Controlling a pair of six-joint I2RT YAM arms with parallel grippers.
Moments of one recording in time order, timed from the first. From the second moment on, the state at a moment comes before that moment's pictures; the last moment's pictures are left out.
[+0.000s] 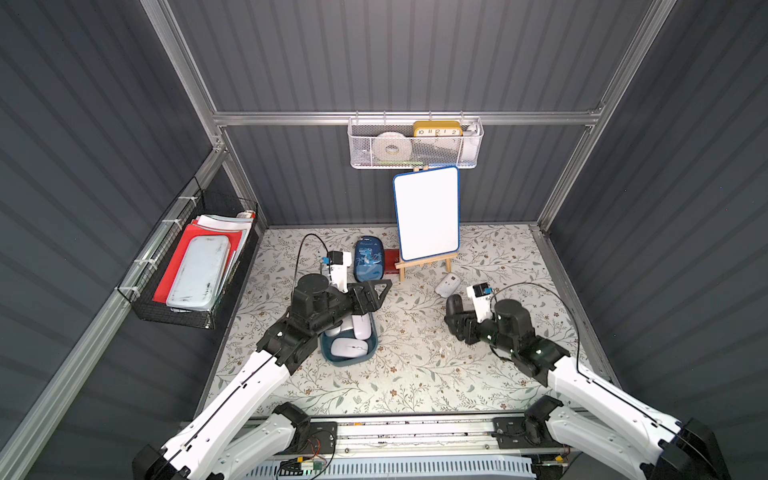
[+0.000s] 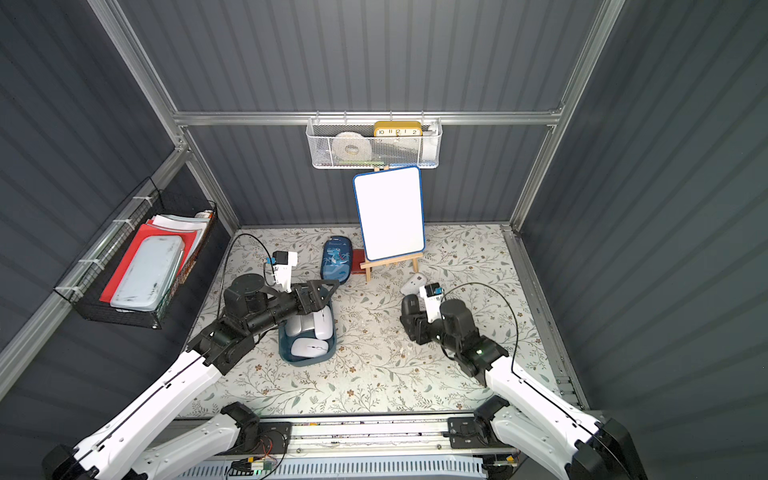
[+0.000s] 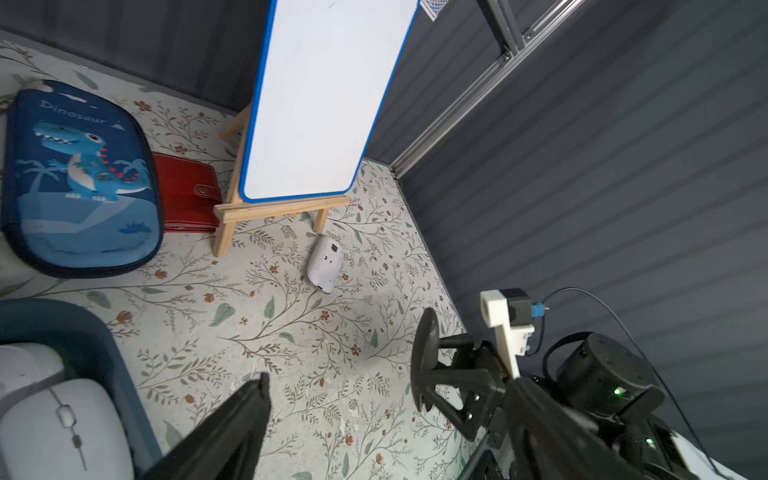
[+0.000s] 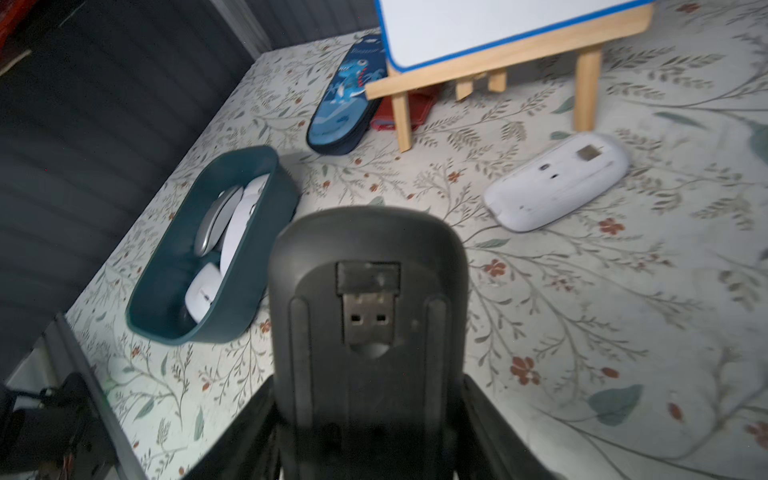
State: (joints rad) left arm -0.56 0.93 0.83 -0.16 0.34 -0.64; right arm 0.57 0.89 0.42 -0.03 -0.18 0.35
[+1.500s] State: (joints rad) left arm -1.00 1.55 0.87 0.24 0.36 -0.77; right arm 0.75 0.64 0.14 0.19 -0.16 0.21
